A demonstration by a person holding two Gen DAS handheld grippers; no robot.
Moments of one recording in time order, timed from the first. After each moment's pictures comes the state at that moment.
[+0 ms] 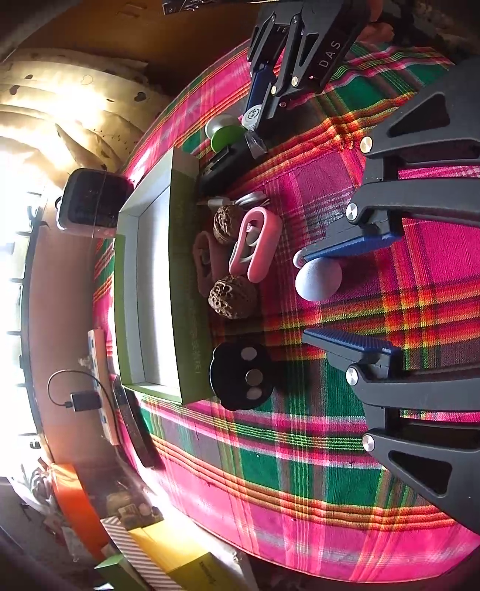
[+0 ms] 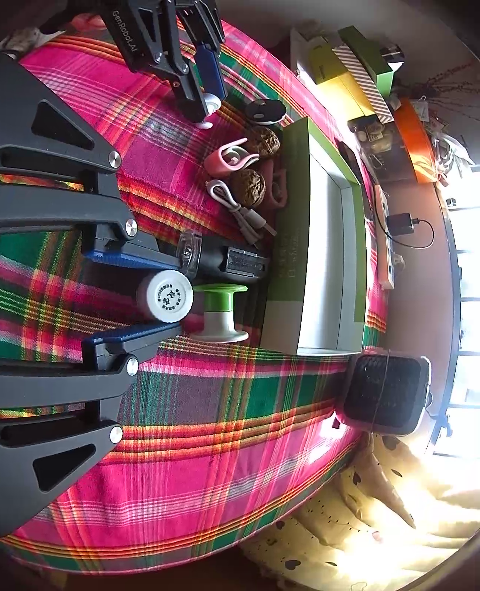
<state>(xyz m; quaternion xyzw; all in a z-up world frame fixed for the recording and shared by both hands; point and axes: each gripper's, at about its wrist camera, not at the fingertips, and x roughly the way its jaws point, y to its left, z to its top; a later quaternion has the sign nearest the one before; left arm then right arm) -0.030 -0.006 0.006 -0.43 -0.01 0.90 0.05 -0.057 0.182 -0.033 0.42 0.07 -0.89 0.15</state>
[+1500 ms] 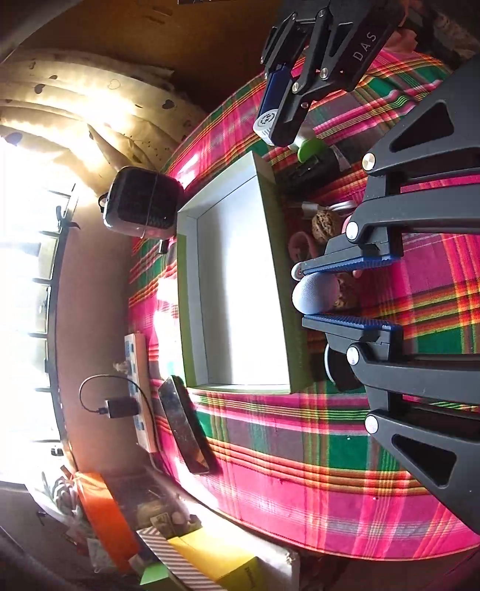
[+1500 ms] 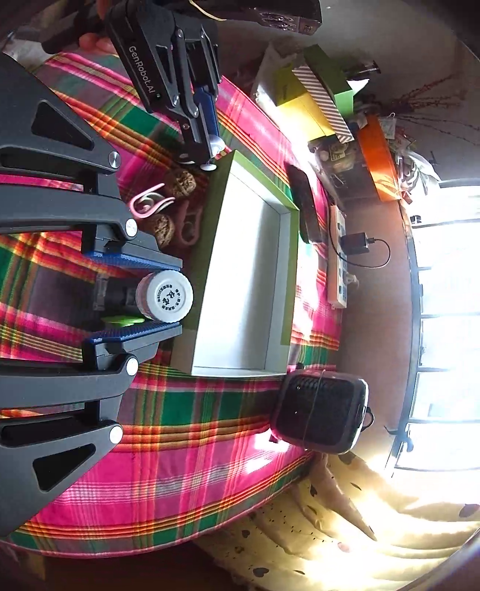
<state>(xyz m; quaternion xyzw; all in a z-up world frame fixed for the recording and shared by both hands) -0.077 -0.019 0.058 -0.40 -0.02 0.91 0.08 -0.085 0.157 0.031 0.38 0.05 -0.90 0.19</state>
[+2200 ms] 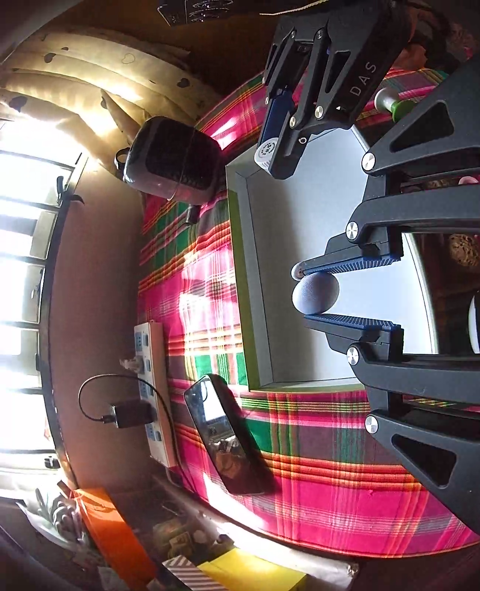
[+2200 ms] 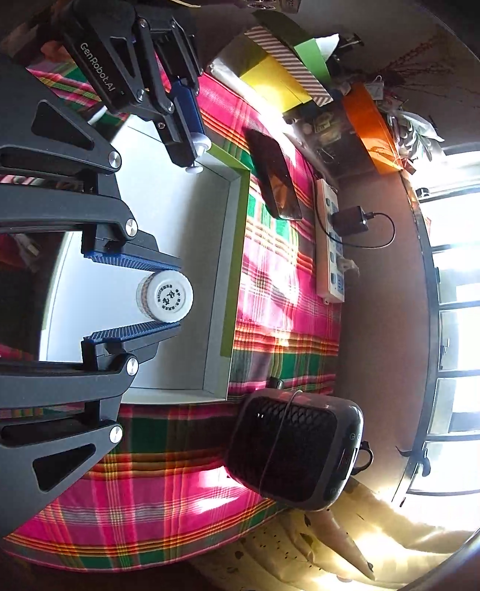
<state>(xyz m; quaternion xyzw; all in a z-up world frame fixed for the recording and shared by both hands) -0.181 -0.031 0.056 -0.42 -0.03 0.91 0.07 -0.202 0.126 0.015 0.42 0.03 -0.89 0.18</state>
